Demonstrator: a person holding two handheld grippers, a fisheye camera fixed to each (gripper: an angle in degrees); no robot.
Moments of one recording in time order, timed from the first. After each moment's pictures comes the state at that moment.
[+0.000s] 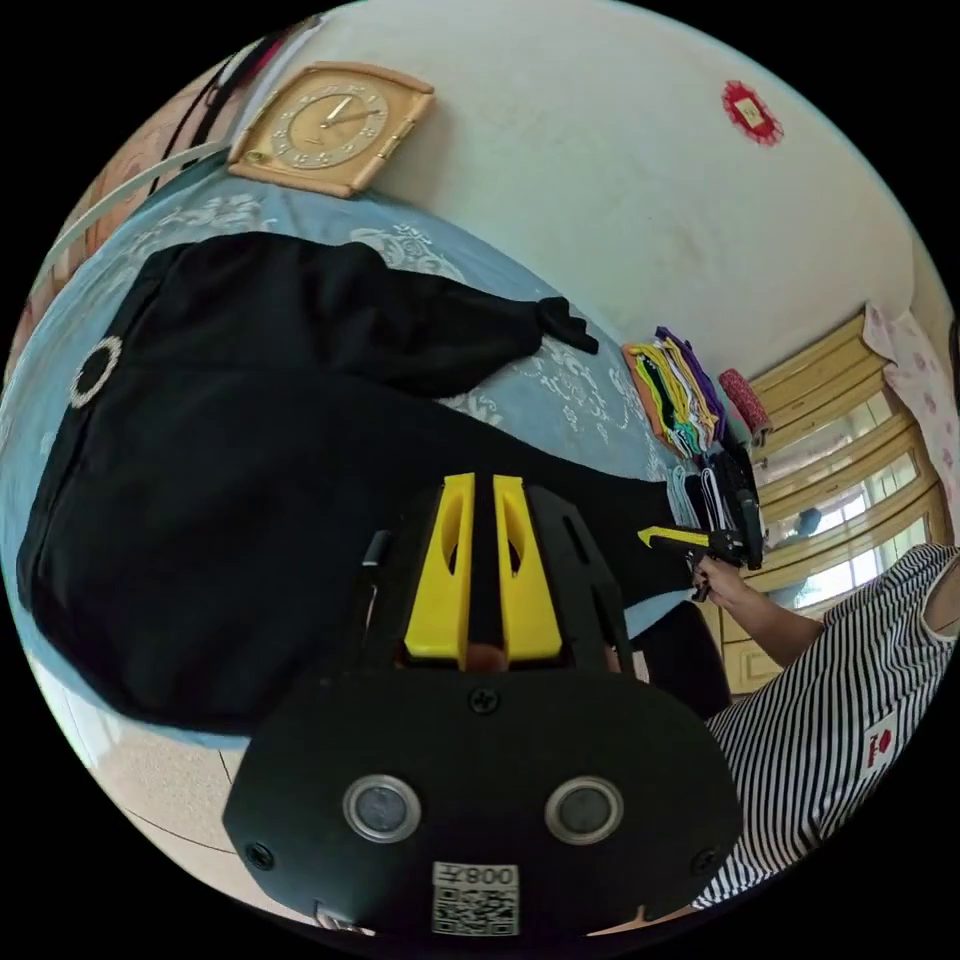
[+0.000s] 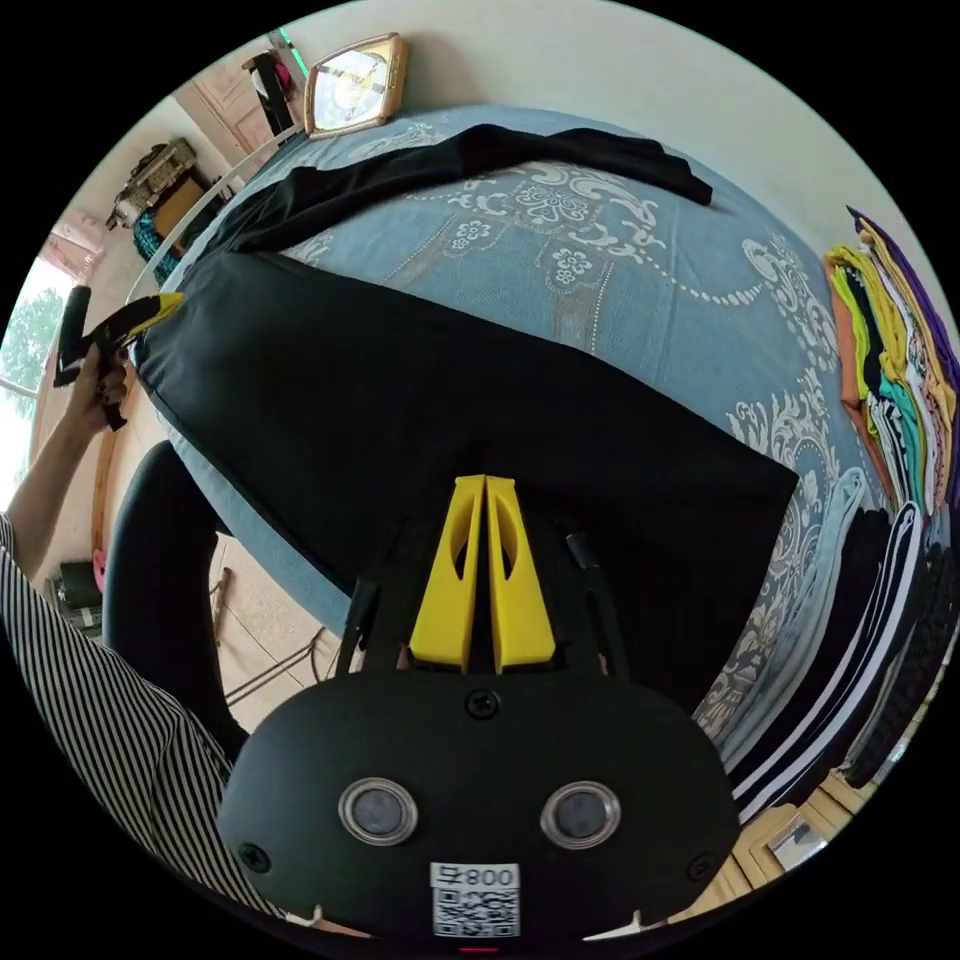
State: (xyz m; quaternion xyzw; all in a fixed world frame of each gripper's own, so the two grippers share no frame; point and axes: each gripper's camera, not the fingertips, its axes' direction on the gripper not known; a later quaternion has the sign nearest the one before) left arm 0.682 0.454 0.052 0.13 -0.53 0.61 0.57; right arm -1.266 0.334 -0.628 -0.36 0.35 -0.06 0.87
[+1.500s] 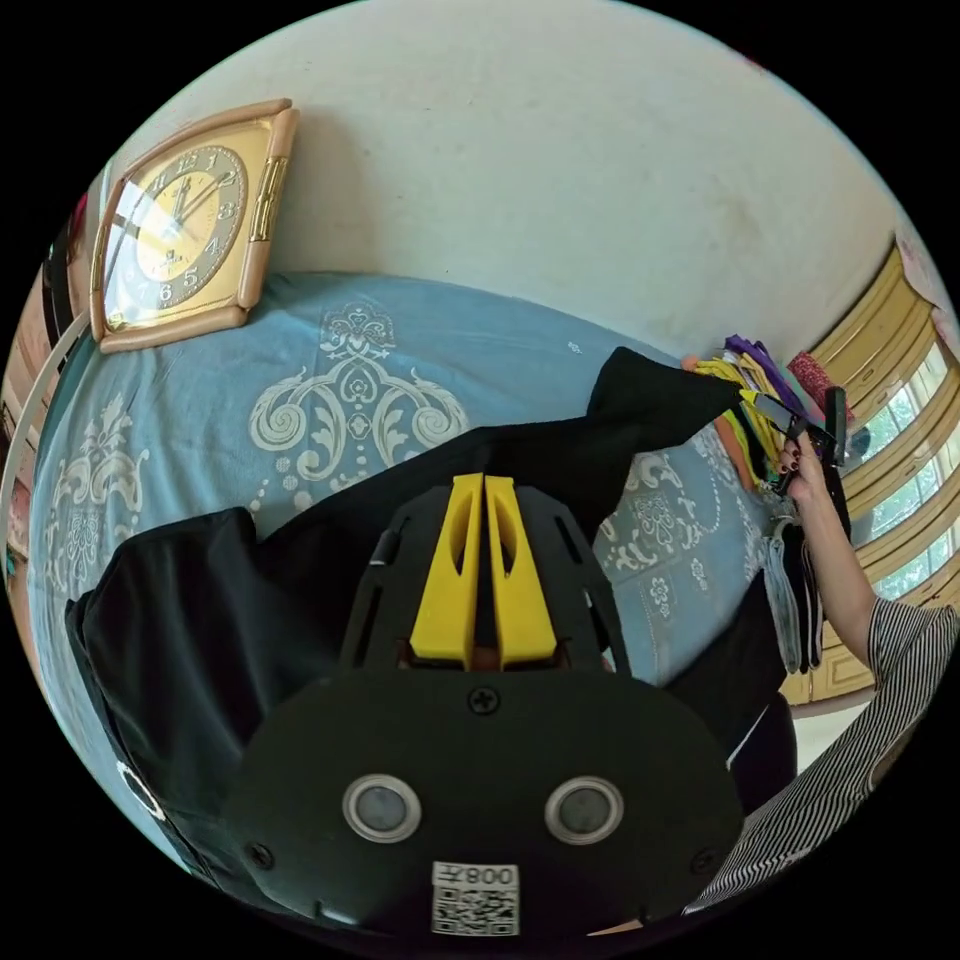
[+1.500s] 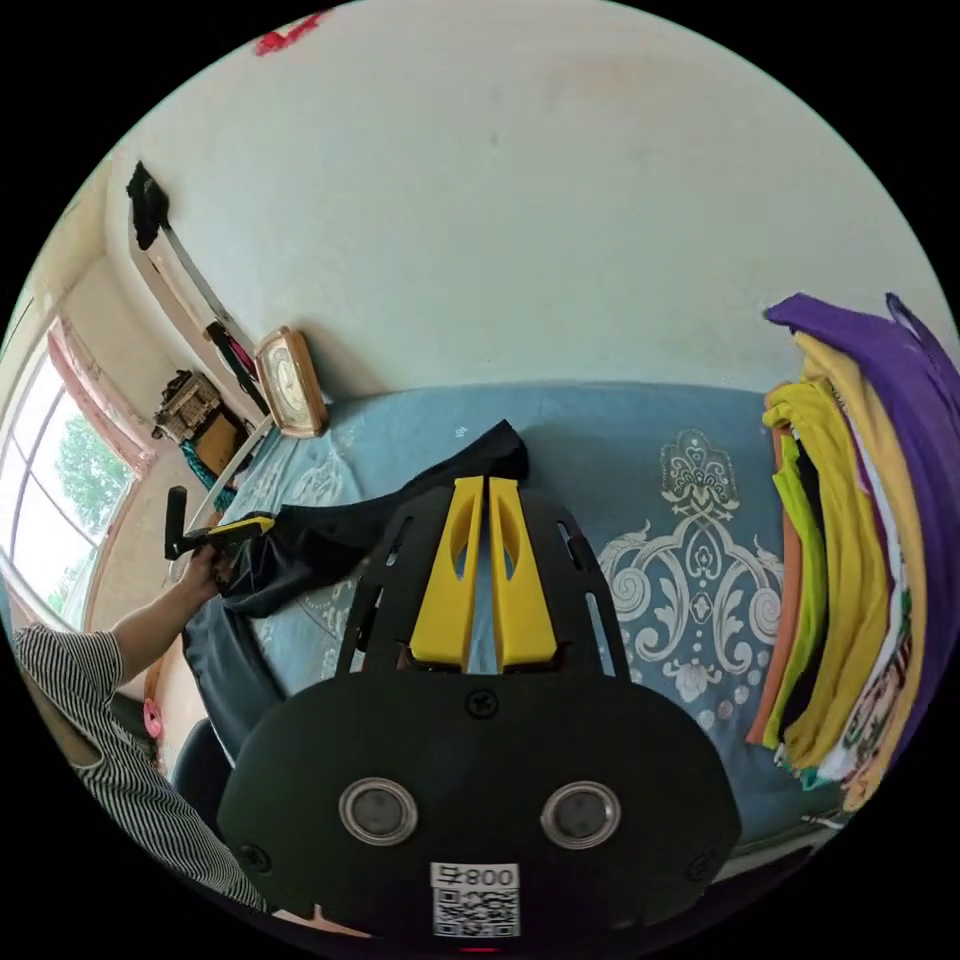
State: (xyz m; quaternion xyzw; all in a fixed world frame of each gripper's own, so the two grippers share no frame) left arm 1.065 0.336 0.400 0.14 -0.59 0.65 0.46; right arm -1.025 0.118 -0.891 -0.07 0.24 -0.05 0.97
